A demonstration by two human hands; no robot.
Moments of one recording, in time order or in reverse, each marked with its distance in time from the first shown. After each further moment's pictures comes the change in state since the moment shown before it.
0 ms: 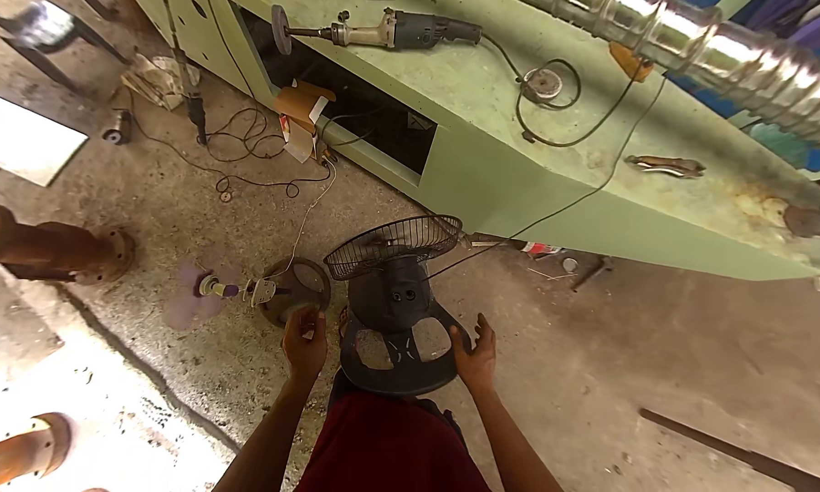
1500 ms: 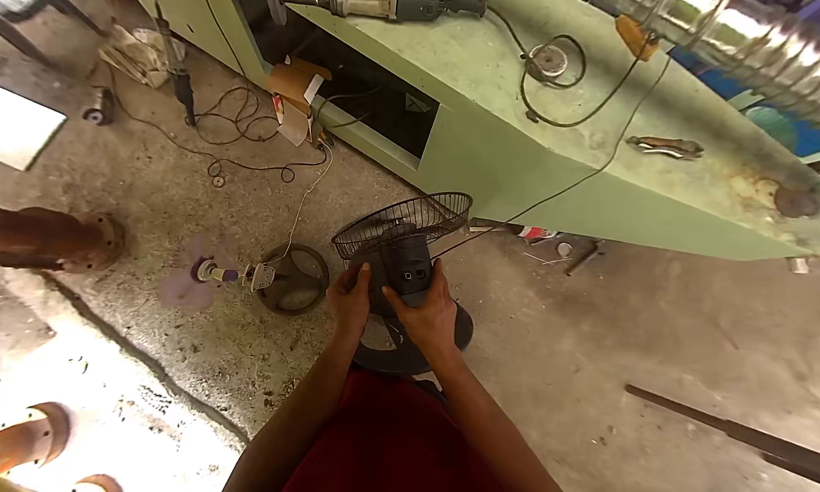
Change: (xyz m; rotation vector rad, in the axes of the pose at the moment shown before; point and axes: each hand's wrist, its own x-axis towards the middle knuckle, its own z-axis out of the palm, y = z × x) left_hand 0.020 0.086 0.048 -0.489 -0.168 -0.501; right_hand -0.019 -0.178 0.030 -0.124 -0.020 -0.224
